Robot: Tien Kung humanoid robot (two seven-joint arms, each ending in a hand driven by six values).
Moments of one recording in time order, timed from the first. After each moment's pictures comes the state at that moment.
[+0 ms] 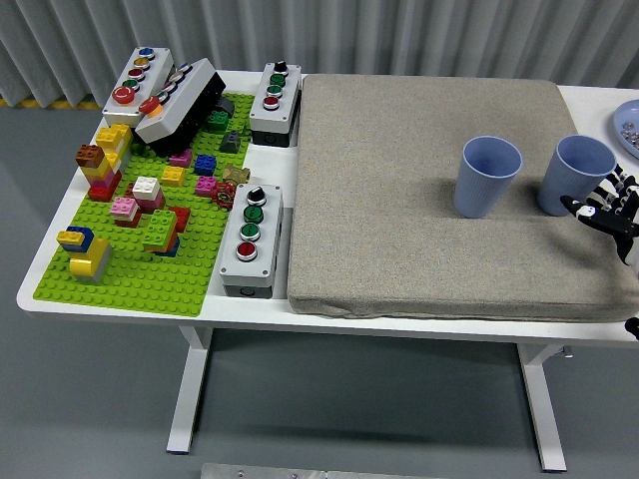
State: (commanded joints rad) left arm -0.11 0.13 -0.29 -0.20 -0.07 -0.07 0.17; right arm 0.45 -0.19 1.46 0.82 -1.13 0.02 0.08
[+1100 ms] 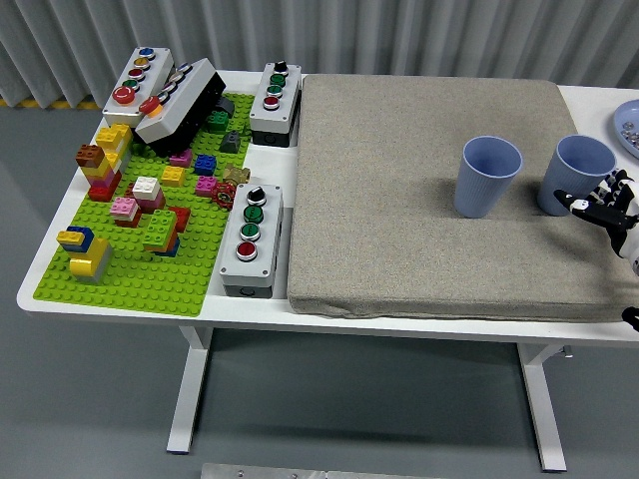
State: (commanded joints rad) left arm -0.12 0.13 -0.29 -0.20 -0.07 -0.07 0.17; right arm 0.50 -0.18 1.44 0.76 -1.12 0.05 0.07
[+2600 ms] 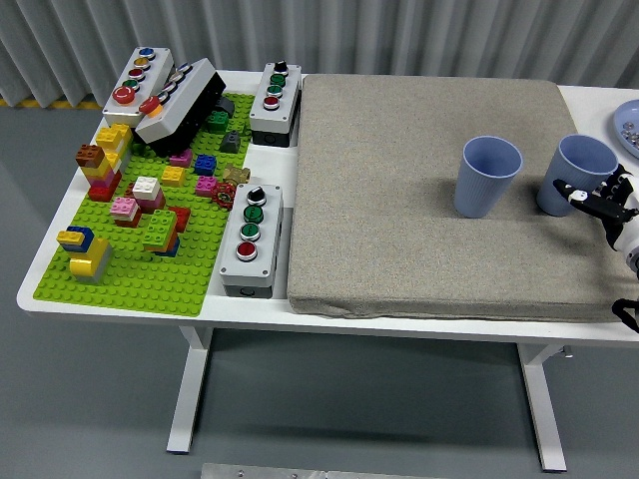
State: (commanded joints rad) left arm -0.13 0.13 -0.30 -0.20 -0.04 -0.07 0.17; right arm 0.54 -0.16 1.44 0.69 -1.07 0.02 0.11
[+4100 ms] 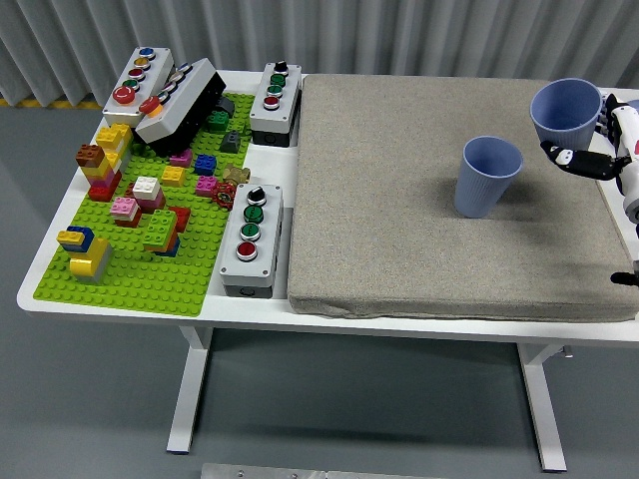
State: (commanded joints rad) left arm -0.12 0.13 -0.30 -0.20 -0.05 -0.07 0.17; right arm 0.52 -0.17 1.39 1.03 -1.62 -0.15 0.07
